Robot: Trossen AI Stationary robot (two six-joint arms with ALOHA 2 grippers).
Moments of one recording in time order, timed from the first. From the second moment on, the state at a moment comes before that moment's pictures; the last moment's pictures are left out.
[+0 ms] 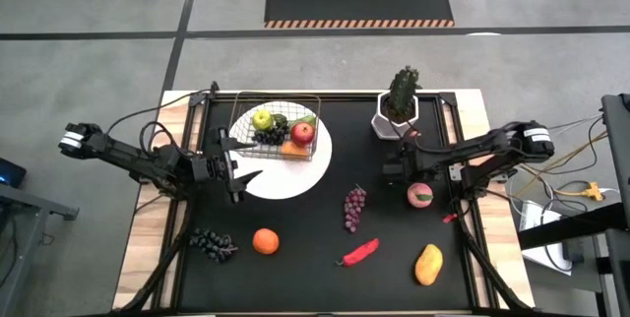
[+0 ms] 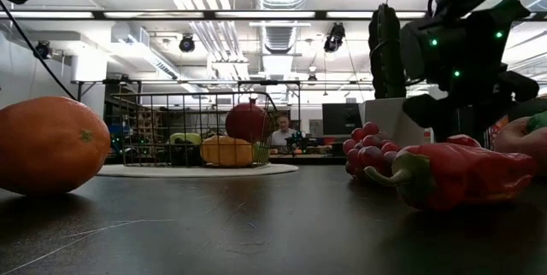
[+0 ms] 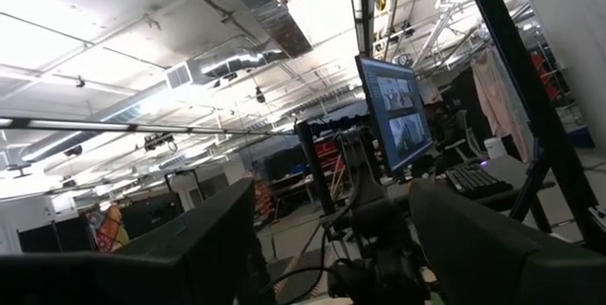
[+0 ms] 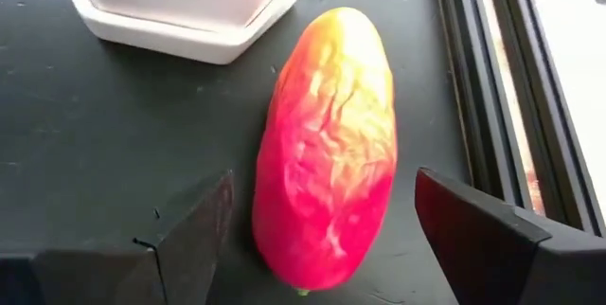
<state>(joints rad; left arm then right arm) -0.26 0.78 0.39 0.88 -0.31 0.53 -0.01 1.46 0.69 -1.03 0.66 1.52</state>
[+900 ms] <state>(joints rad) -0.26 0.78 0.39 0.88 -0.32 0.54 -0.01 1.51 0.66 -0.96 0.67 1.59</state>
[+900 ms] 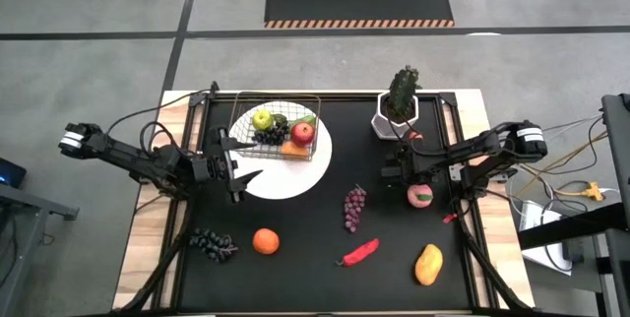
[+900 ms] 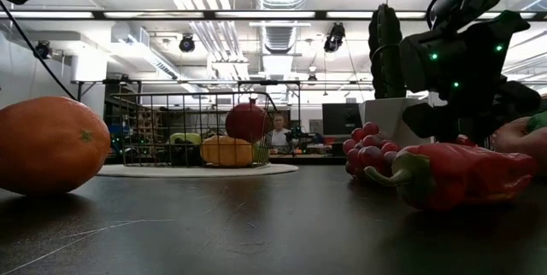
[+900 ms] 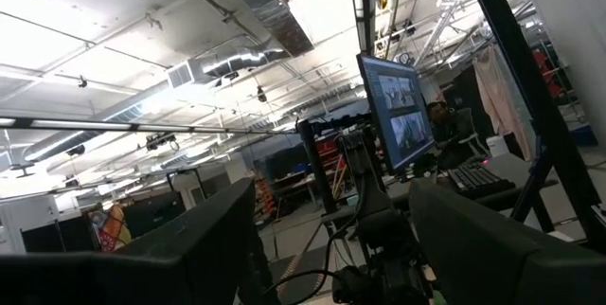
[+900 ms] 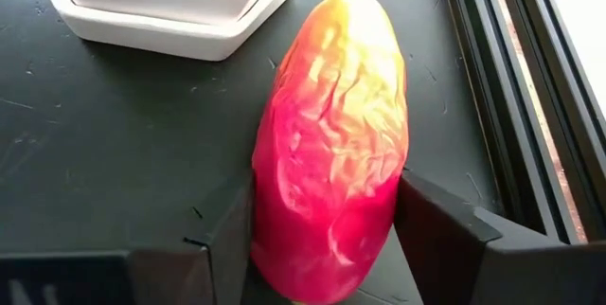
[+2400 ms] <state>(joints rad) -0.26 1.03 0.39 1.15 -0.28 0.29 0.31 1.34 0.58 0.67 0.44 -0.04</state>
